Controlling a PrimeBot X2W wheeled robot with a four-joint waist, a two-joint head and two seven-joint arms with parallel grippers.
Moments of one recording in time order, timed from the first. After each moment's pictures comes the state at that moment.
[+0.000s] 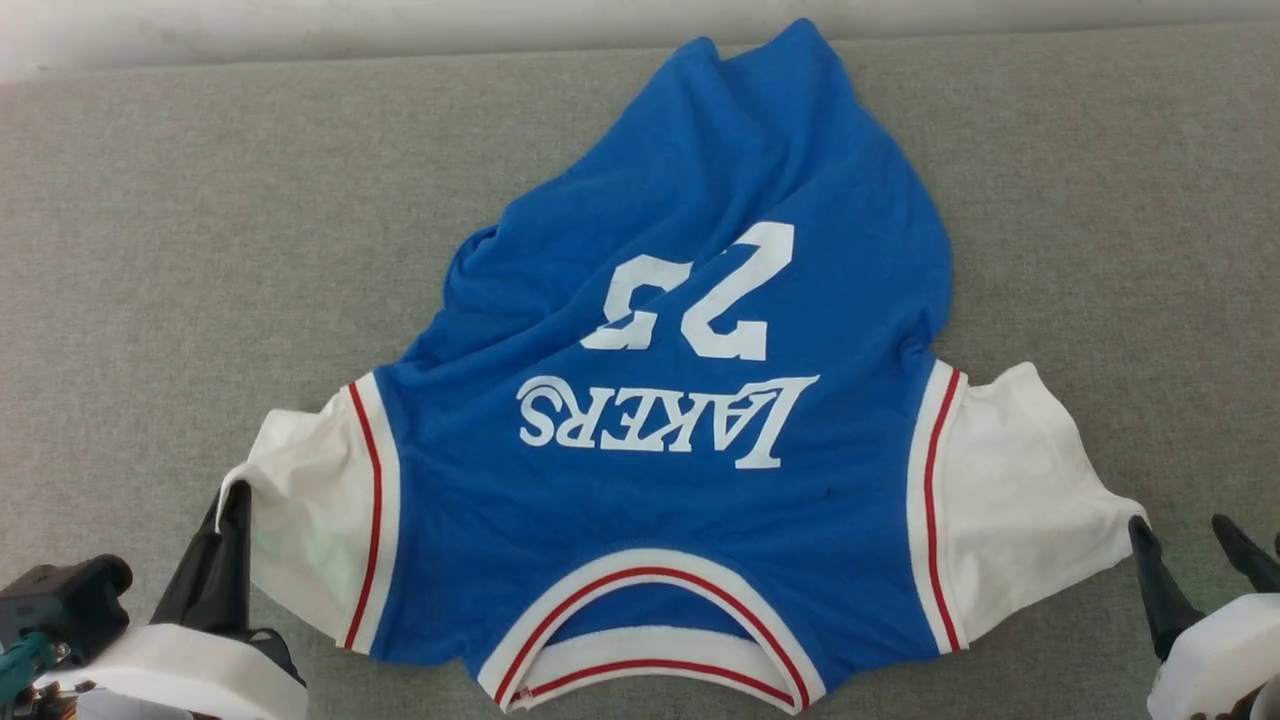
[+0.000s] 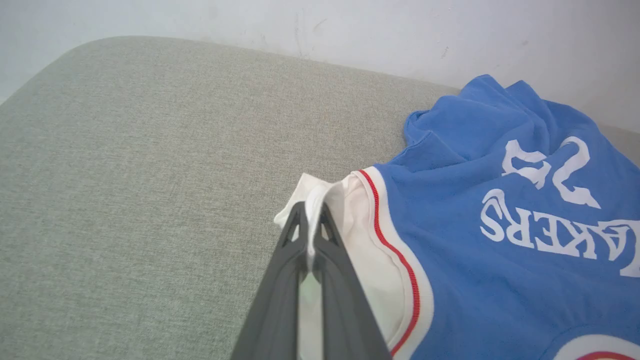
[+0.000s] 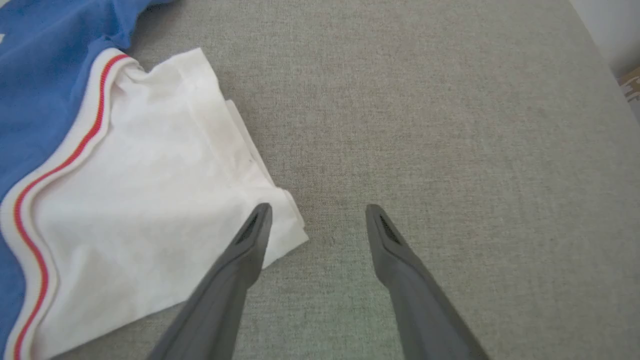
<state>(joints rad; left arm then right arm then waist) 0.18 0.23 0.12 -0.32 -0.40 0.03 0.18 0.18 -0.13 -0.22 -0.28 0.16 0.13 0.42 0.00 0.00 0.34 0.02</state>
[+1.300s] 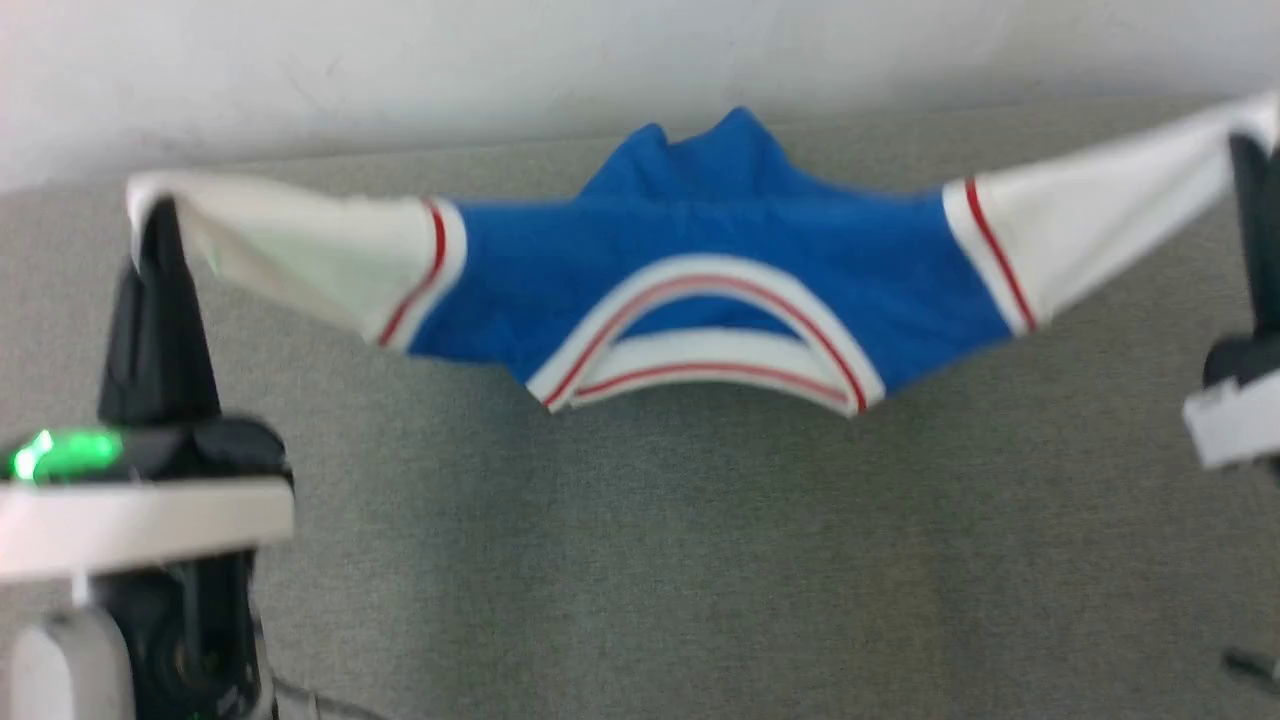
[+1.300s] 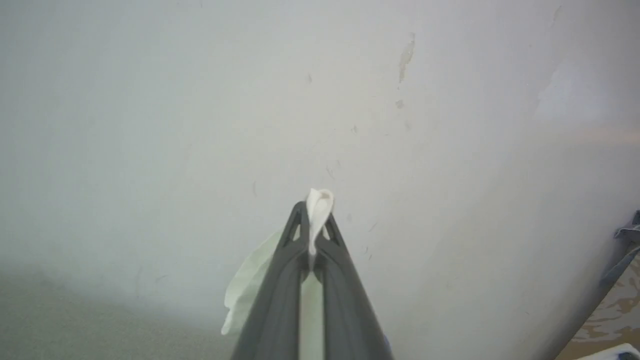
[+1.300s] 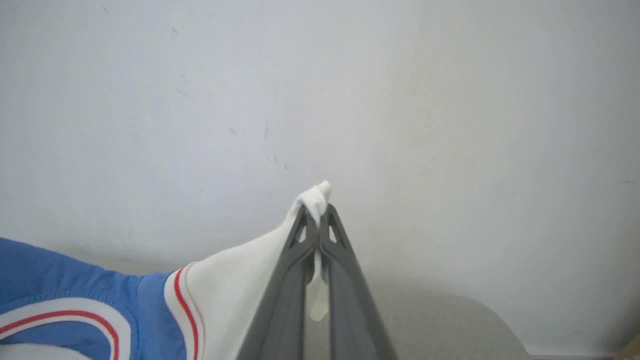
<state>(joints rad) -0.11 0.10 0.10 -0.48 -0.61 0.03 0.02 -0.23 -0.16 -0.15 -0.42 0.24 0.13 0.34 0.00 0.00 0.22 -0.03</state>
